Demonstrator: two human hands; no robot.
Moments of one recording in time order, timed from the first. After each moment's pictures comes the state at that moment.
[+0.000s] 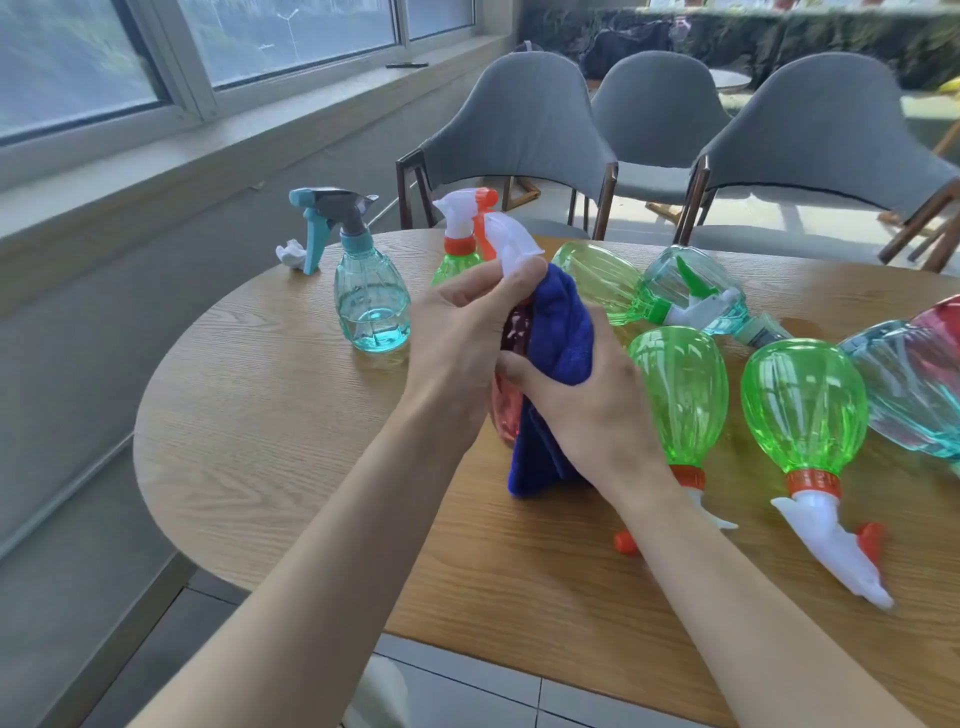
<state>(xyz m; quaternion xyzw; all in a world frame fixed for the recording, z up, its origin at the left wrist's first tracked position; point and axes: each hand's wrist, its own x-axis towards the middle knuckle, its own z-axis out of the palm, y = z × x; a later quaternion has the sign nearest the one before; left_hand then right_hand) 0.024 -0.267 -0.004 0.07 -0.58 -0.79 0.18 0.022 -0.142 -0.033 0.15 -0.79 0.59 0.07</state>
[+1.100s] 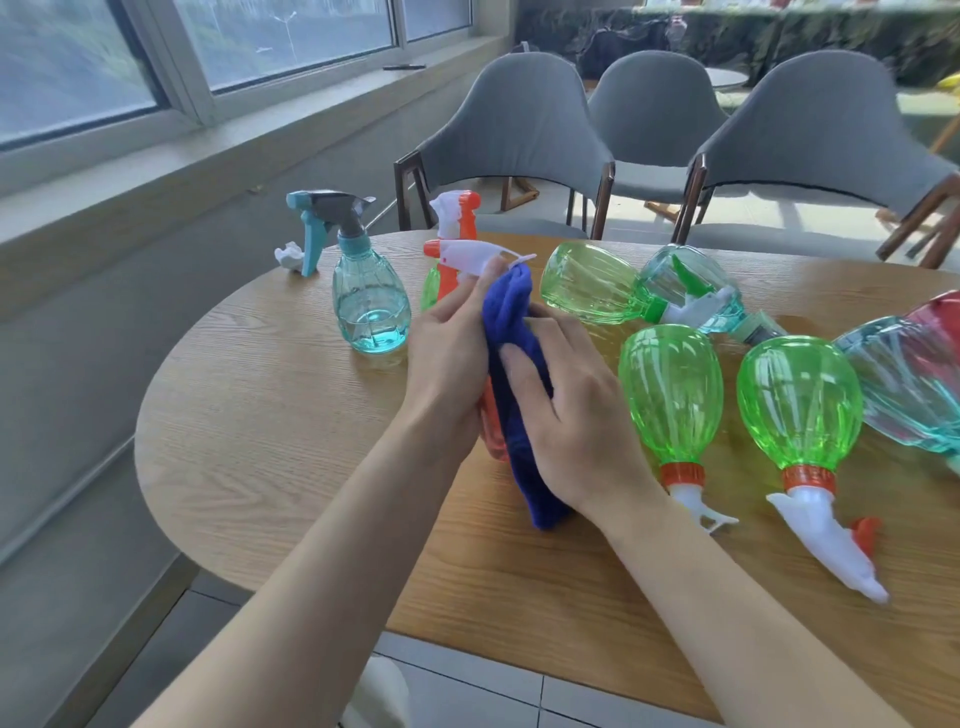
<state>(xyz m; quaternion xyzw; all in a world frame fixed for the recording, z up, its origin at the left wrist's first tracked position) 0.026 -0.267 -0.009 0.12 -0.53 -0.83 0.16 0.029 -0.147 -0.045 0.30 -0.81 0.47 0.18</state>
